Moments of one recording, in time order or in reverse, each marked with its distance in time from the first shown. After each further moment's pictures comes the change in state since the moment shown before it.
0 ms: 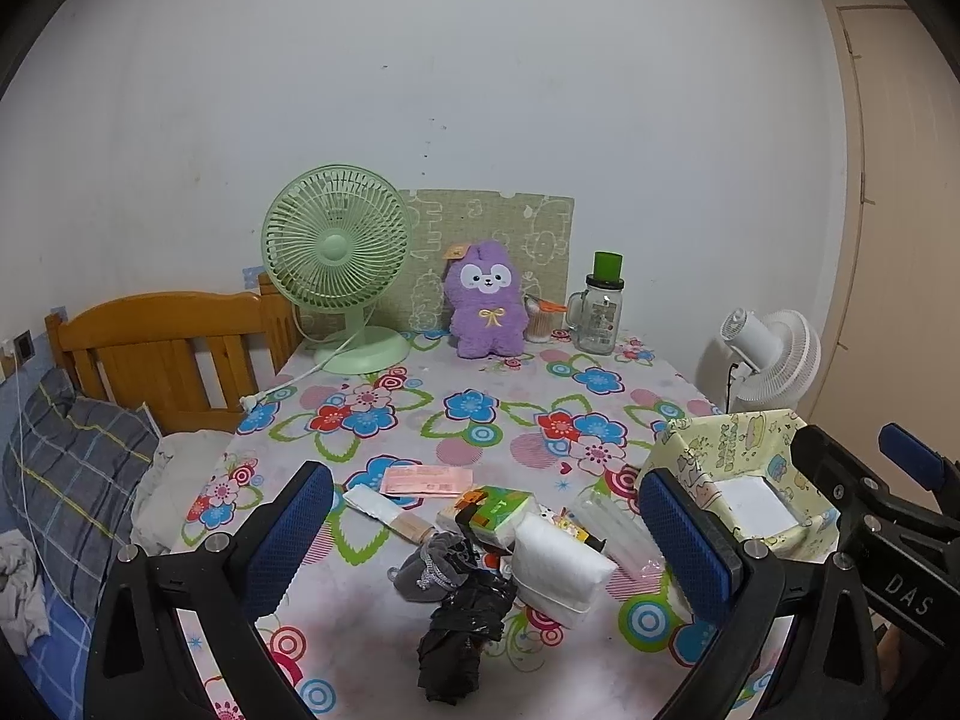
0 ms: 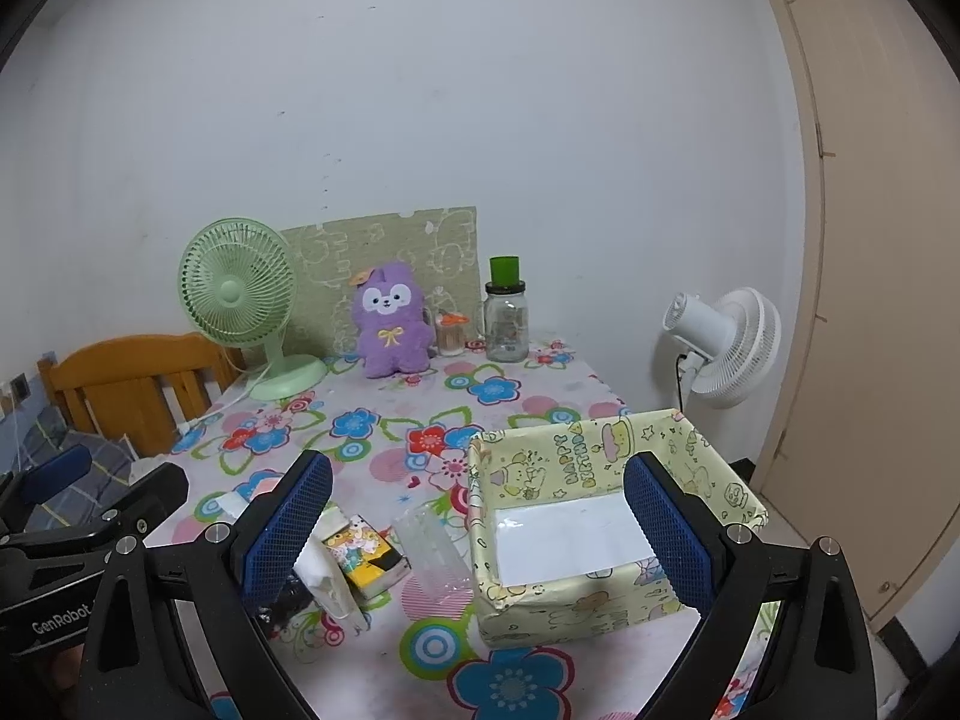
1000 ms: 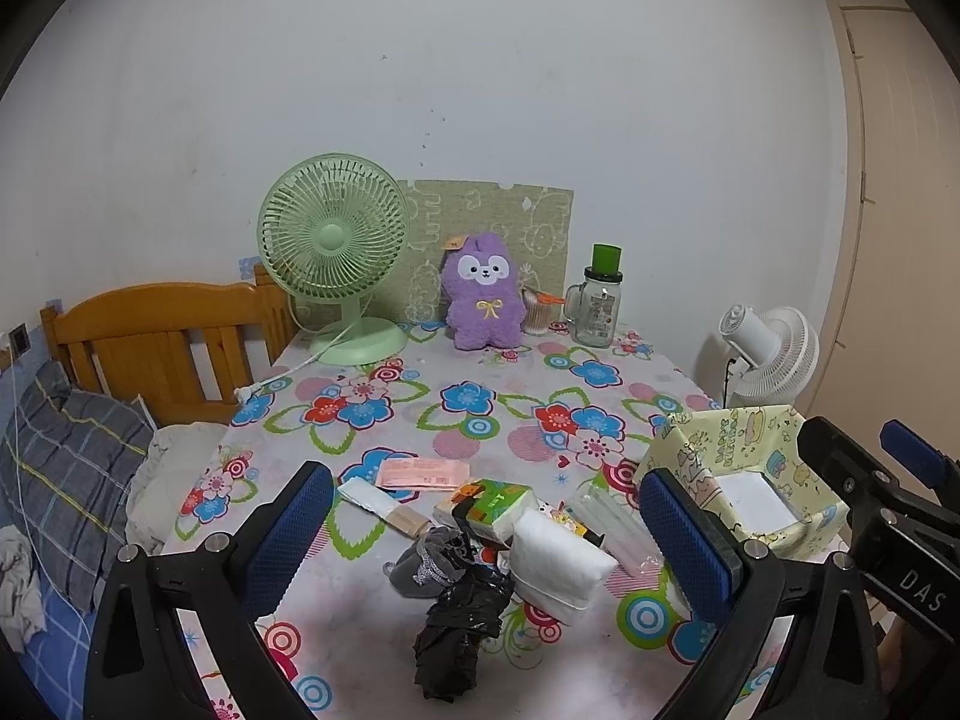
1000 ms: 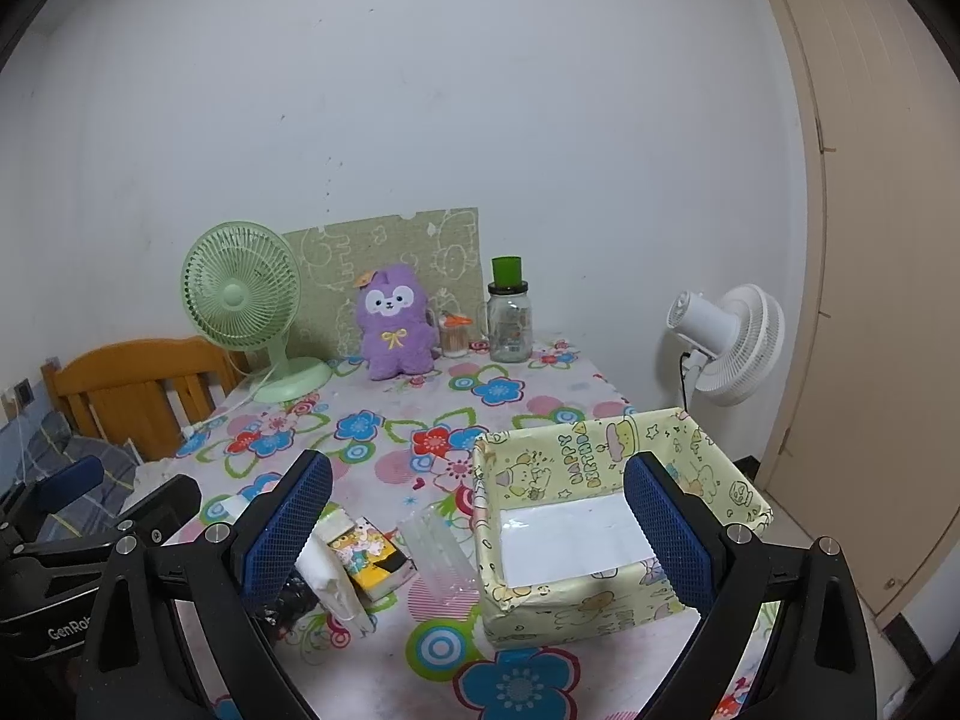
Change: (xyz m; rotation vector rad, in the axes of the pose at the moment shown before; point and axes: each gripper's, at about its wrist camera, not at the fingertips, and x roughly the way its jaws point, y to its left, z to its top) left arm 0.005 0.001 0.000 -0.009 0.021 -0.008; right arm 0.000 0.000 0.001 0.011 0.003 0.007
